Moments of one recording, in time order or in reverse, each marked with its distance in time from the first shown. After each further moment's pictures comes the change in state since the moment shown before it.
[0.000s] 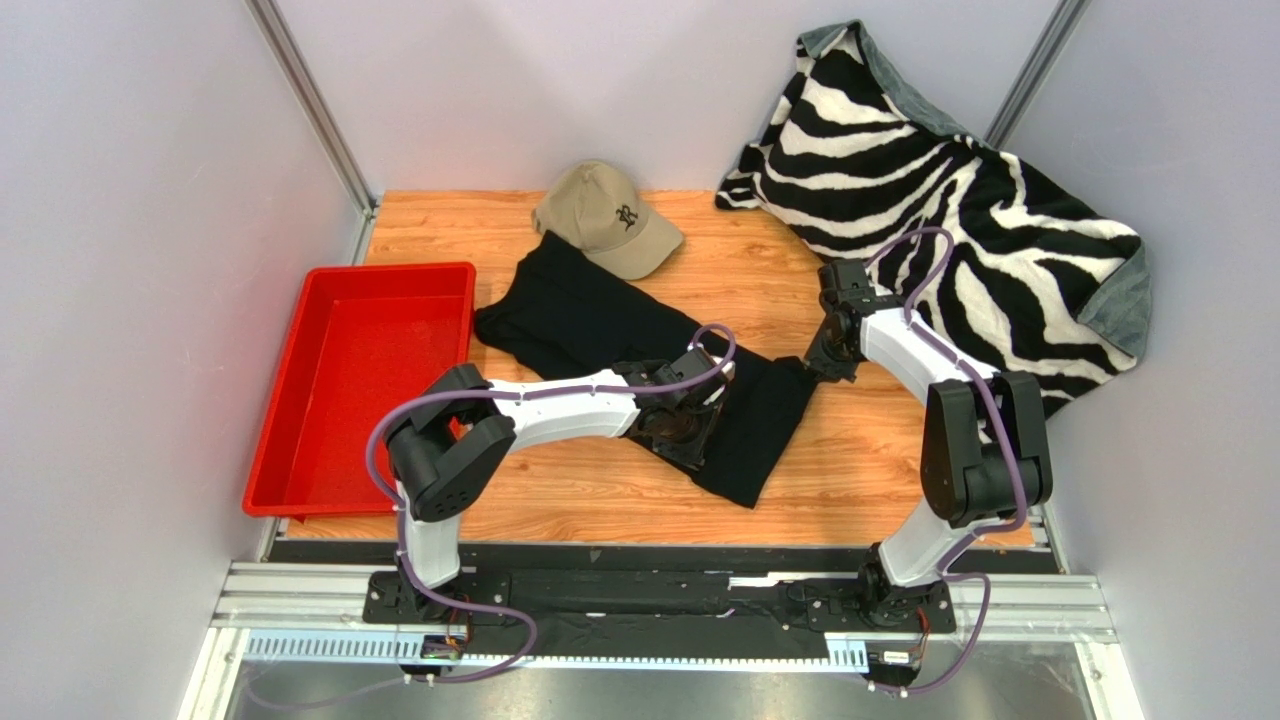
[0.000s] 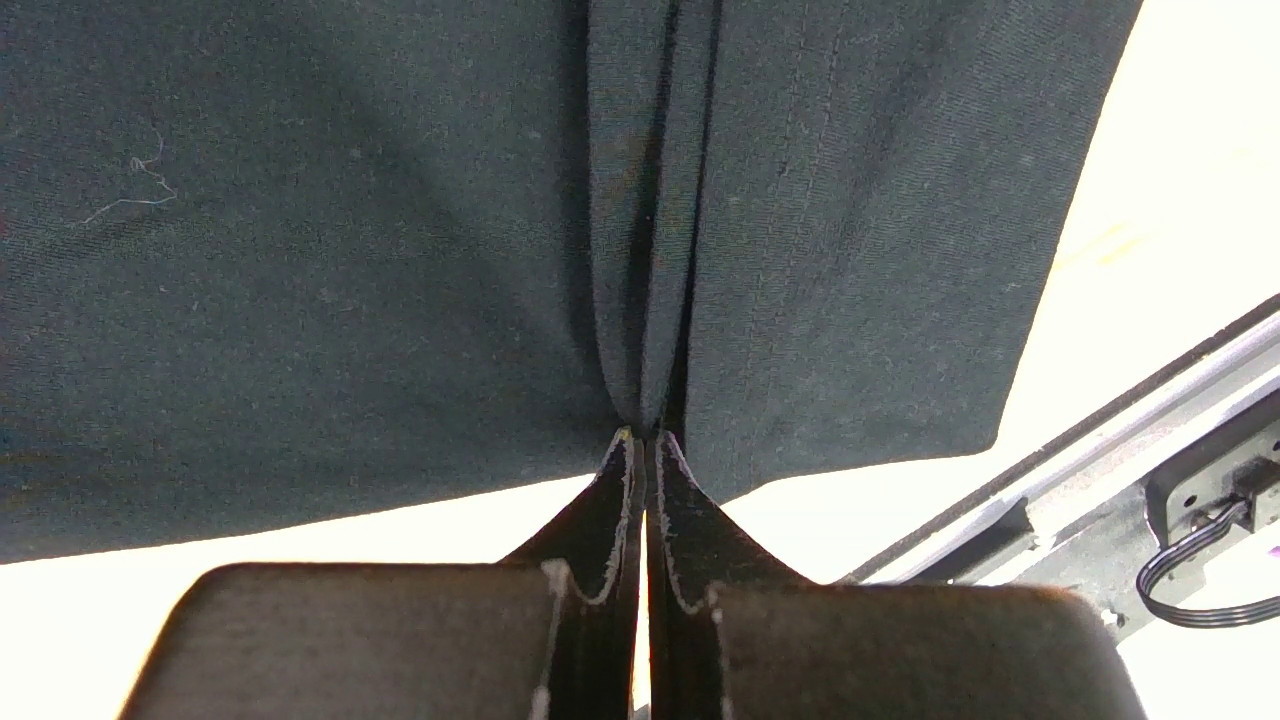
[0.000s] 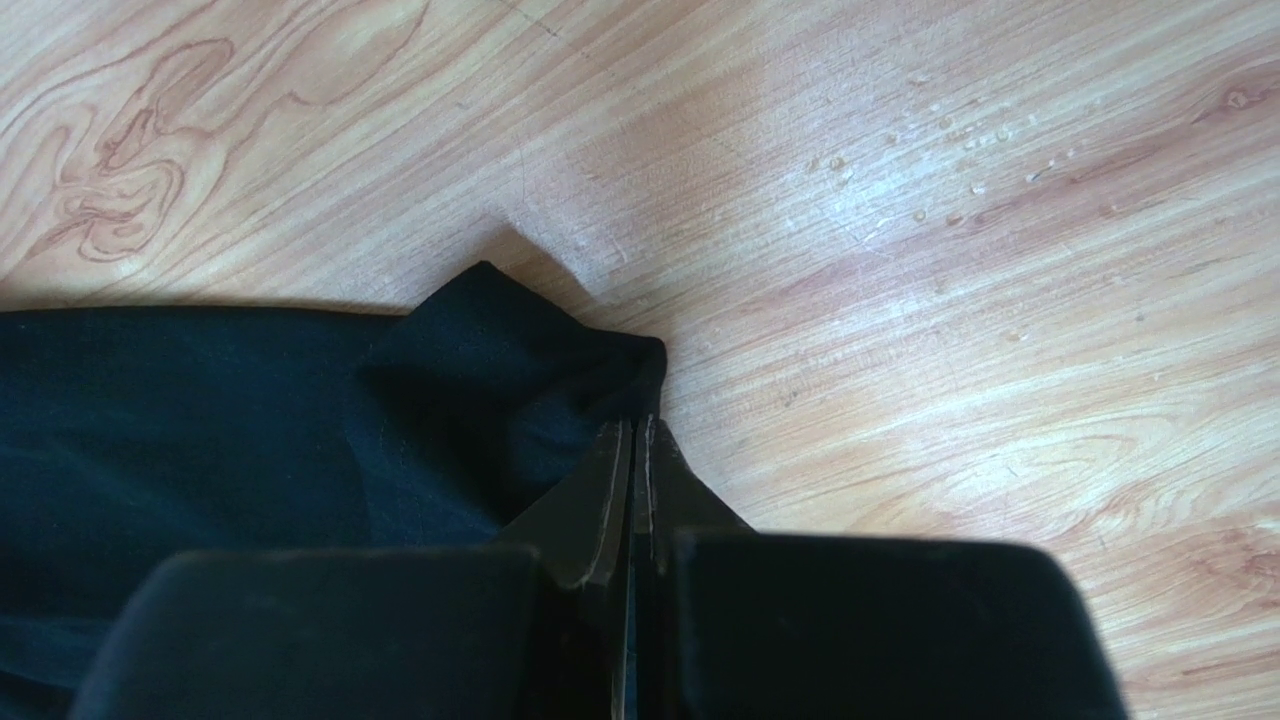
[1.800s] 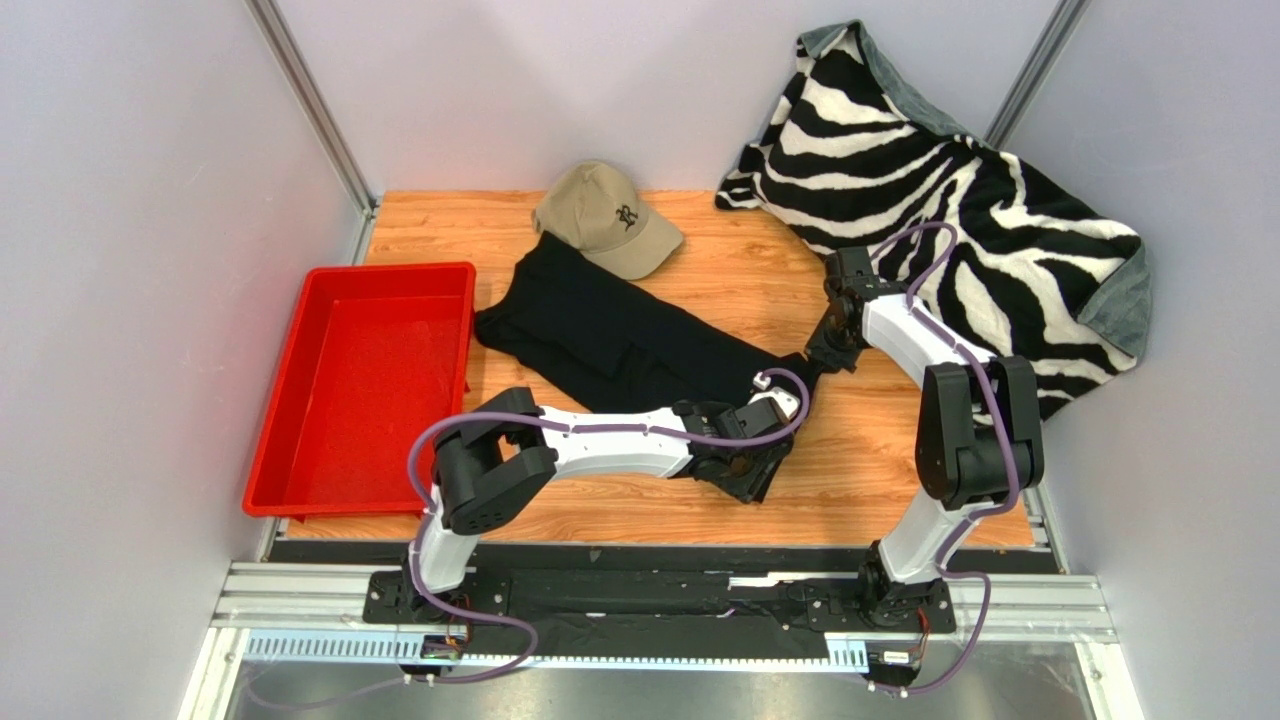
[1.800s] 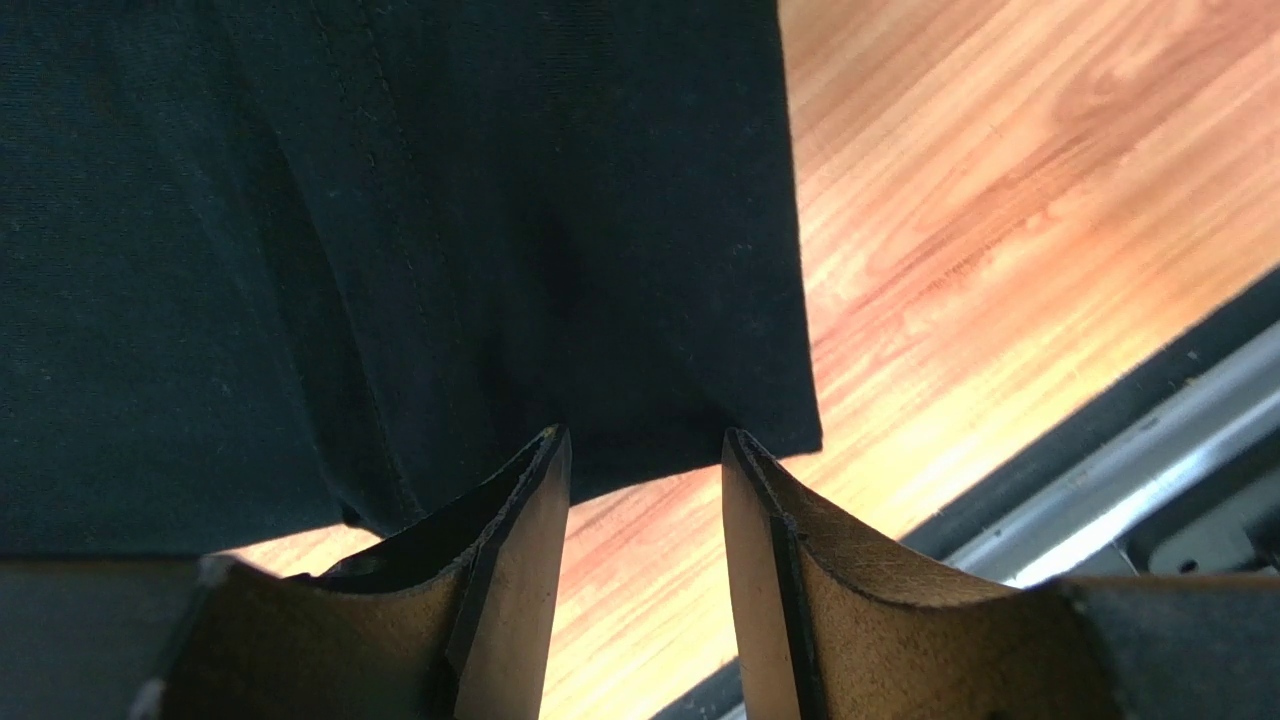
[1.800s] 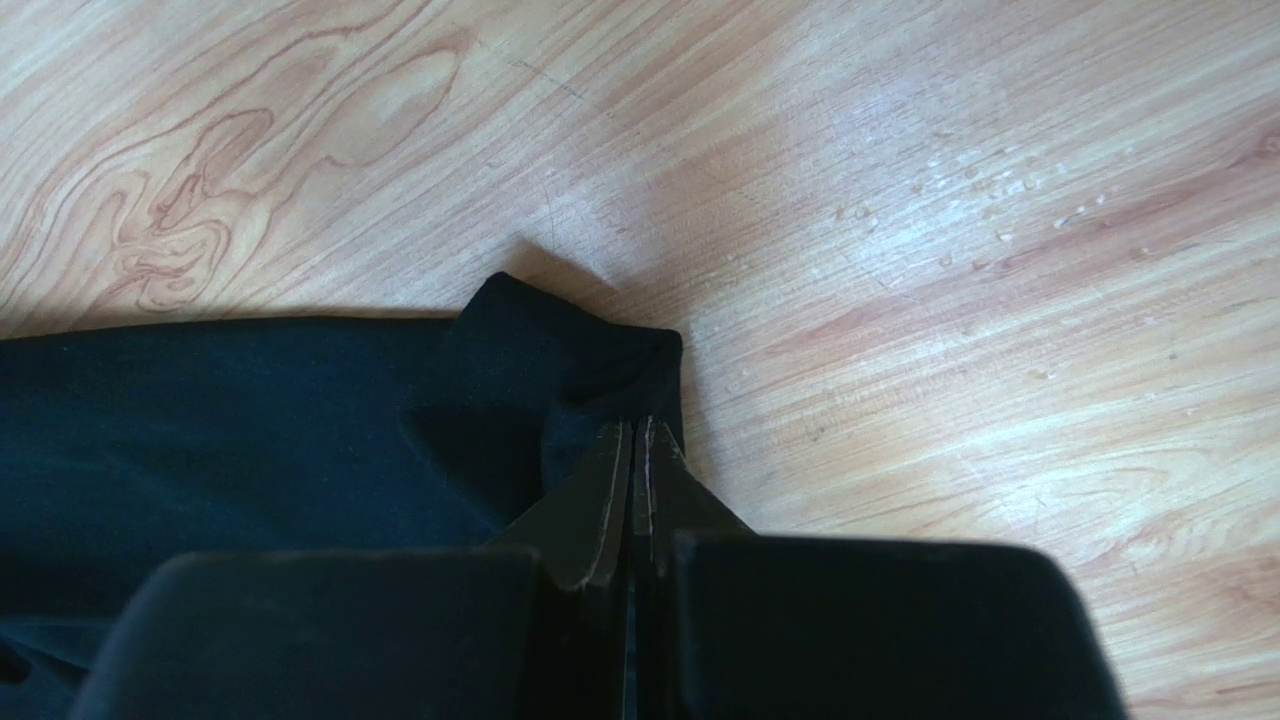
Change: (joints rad) left arm -0.216 0.125 0.169 0.003 -0.219 0.035; right arm -0.028 0.066 0.082 -0.033 -0.046 0.019
